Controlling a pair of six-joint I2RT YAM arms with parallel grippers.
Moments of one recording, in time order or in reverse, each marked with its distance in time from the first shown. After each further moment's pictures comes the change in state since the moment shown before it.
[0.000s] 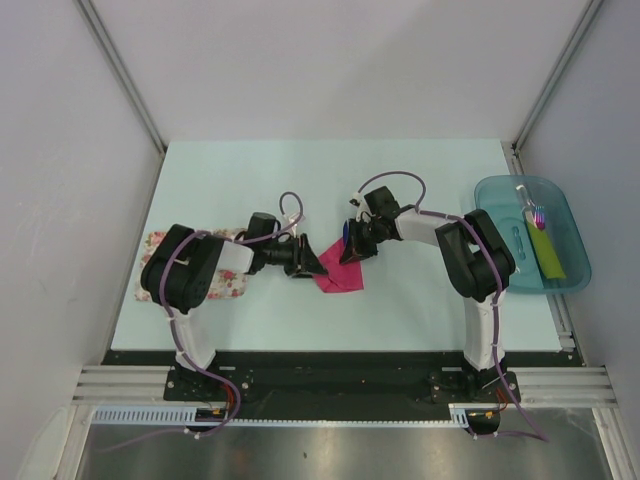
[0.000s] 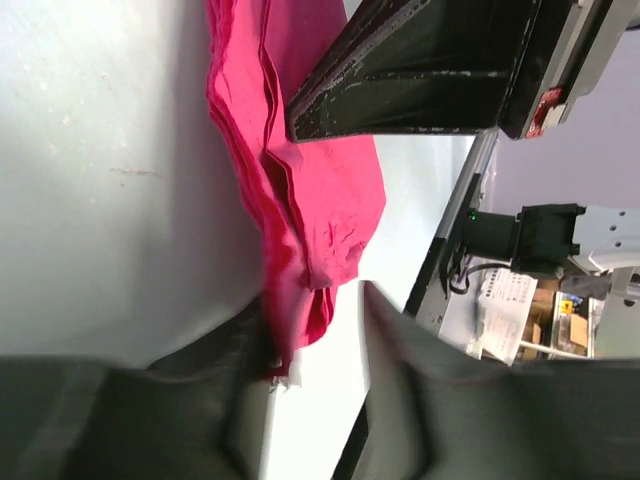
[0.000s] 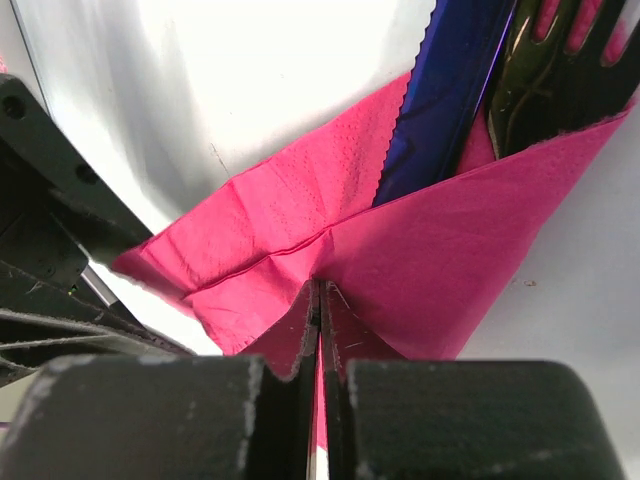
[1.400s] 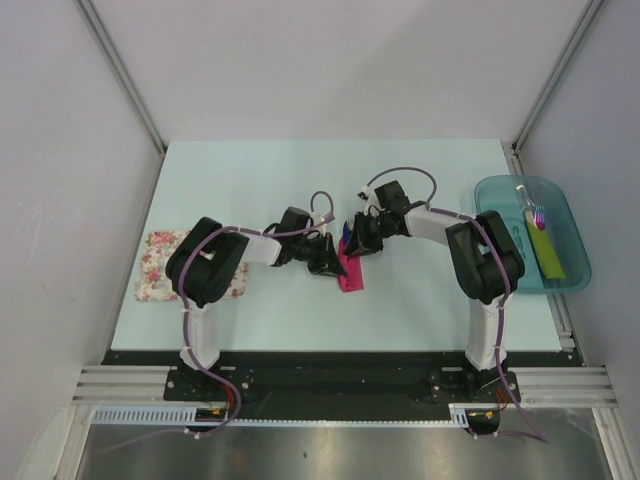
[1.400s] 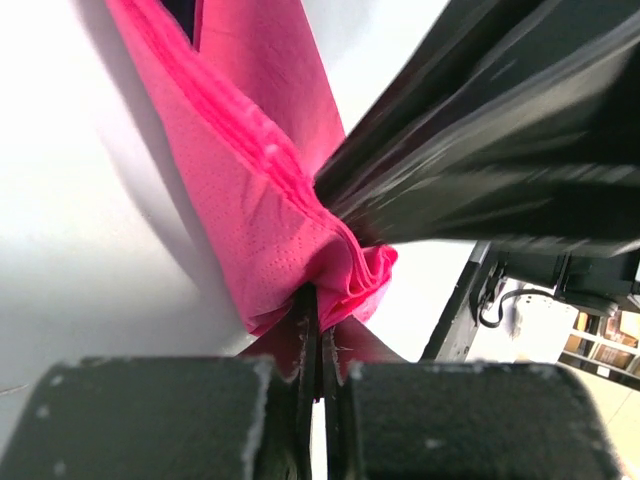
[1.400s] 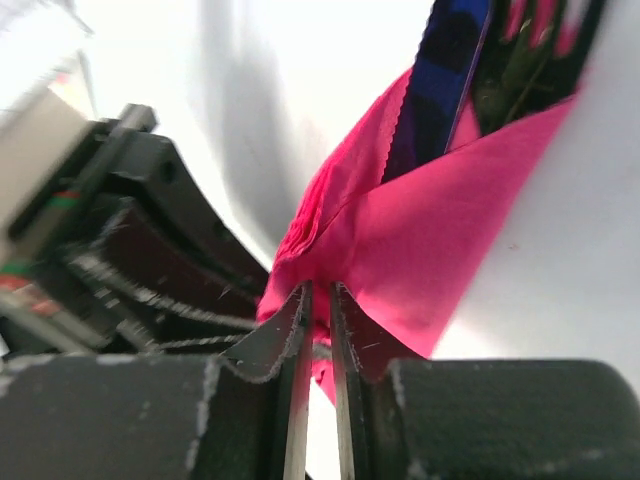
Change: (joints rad) left arm -0.173 0.124 0.213 -0.140 -0.158 0.000; right arm -0.045 -0.046 -0.011 -0.006 -0.061 0.005
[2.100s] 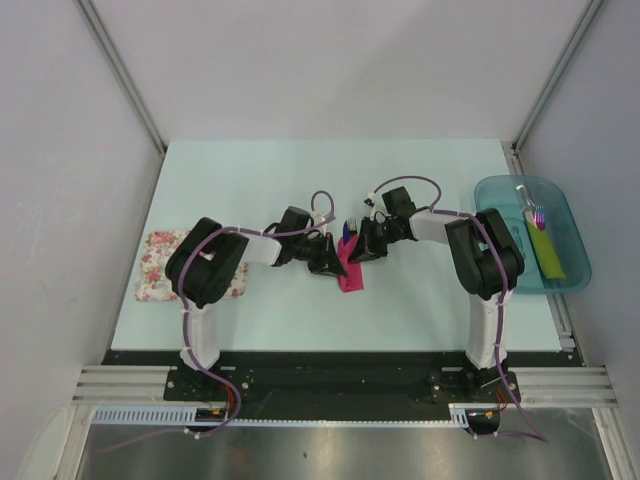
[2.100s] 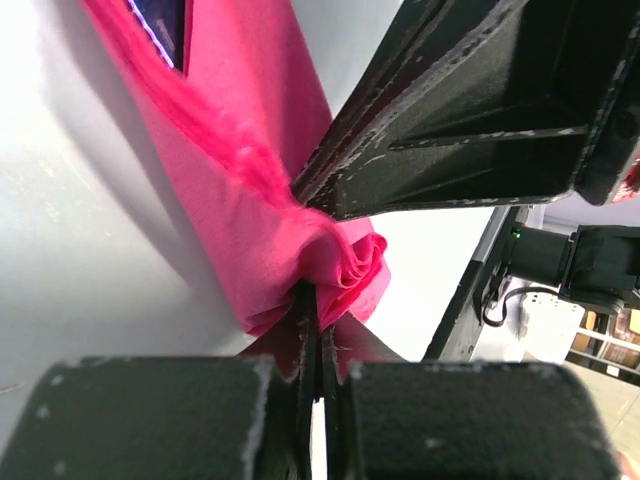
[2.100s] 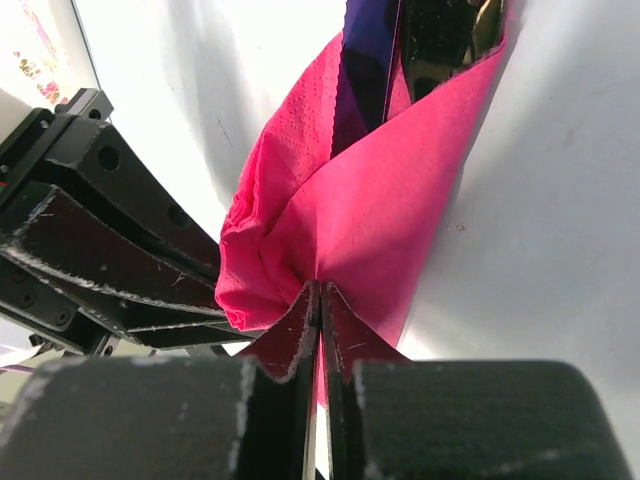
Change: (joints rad) left arm -0.003 -0.006 0.003 -0.003 0.000 0.014; right arm -0.052 0.026 -0.060 0.054 -0.100 0.022
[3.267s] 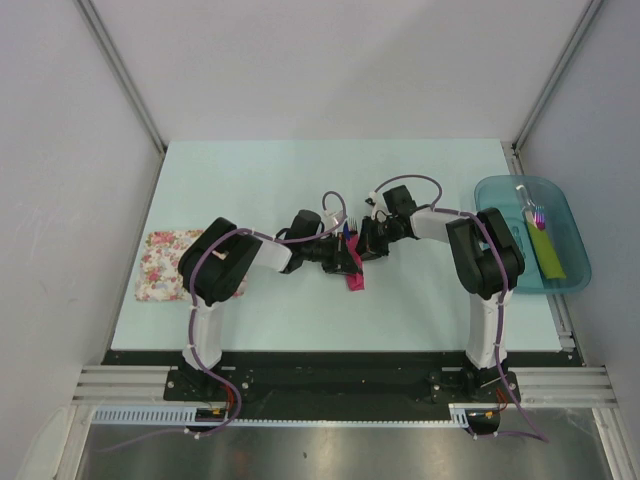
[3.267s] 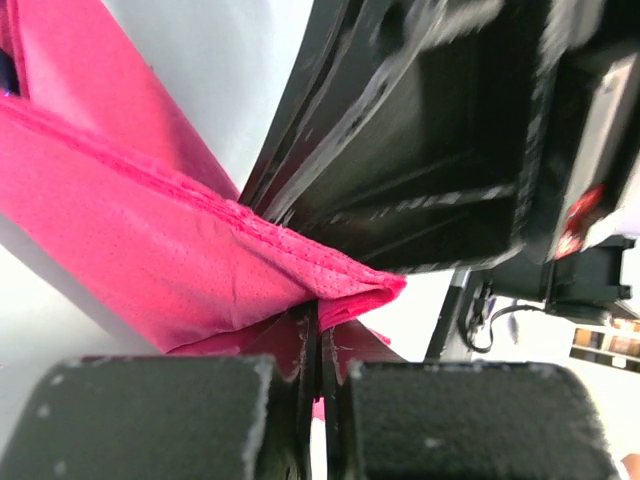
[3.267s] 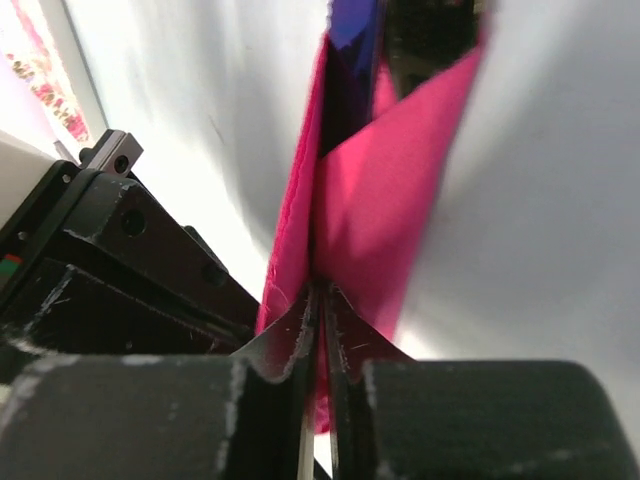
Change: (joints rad) left arm -0.071 0.064 0.001 0.256 -0.004 -0.113; right arm -0.013 0.000 0.013 -0.027 -0.003 -0.006
